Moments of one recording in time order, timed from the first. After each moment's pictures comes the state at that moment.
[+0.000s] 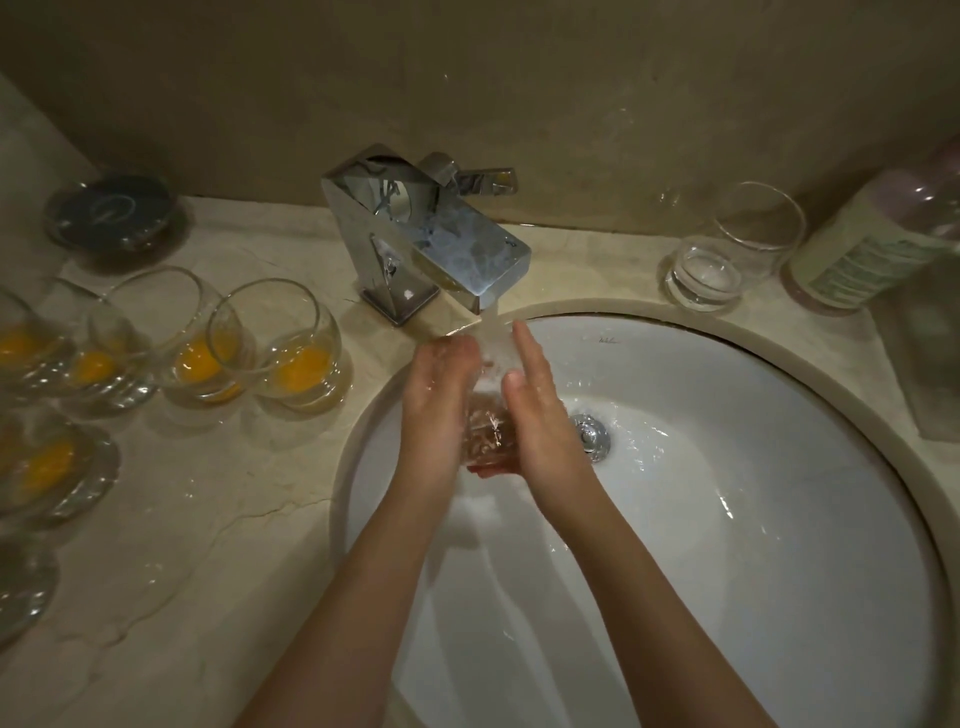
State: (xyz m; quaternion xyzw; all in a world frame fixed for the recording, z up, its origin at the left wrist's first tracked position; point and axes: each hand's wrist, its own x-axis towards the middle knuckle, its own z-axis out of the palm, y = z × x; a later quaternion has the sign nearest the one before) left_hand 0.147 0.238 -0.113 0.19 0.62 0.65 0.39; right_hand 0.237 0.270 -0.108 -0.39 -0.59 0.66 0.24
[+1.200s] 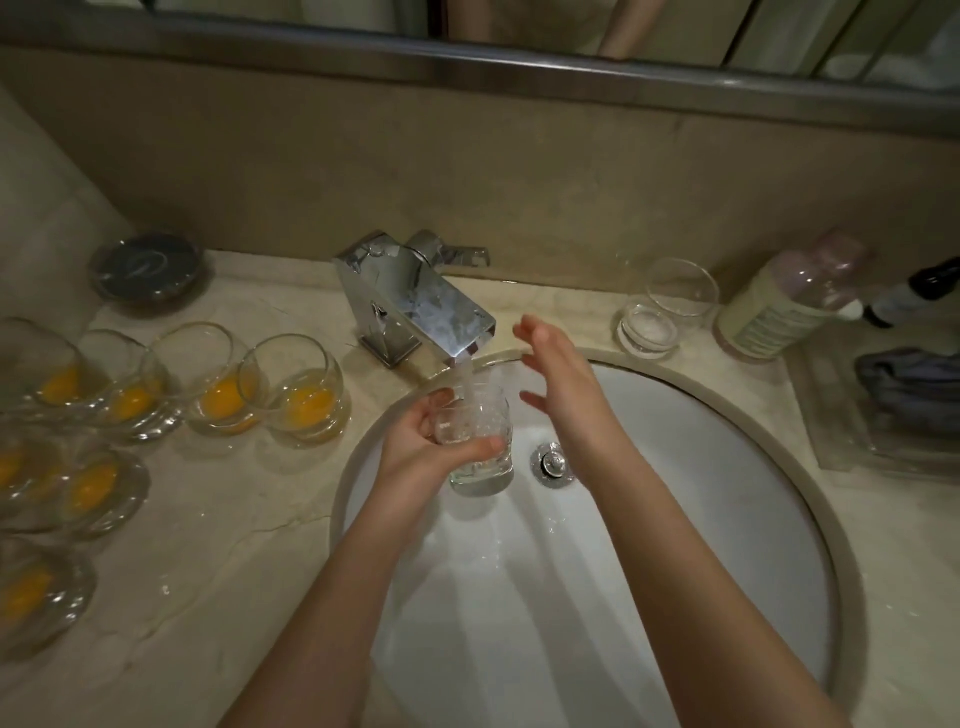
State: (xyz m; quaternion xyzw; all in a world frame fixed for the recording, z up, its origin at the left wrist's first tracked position) left_hand 0.144 0.224 -0.089 0.16 0.65 0.58 0.47; right_hand 0.250 0.321 -0.038 -0.47 -0.58 0.62 0.25
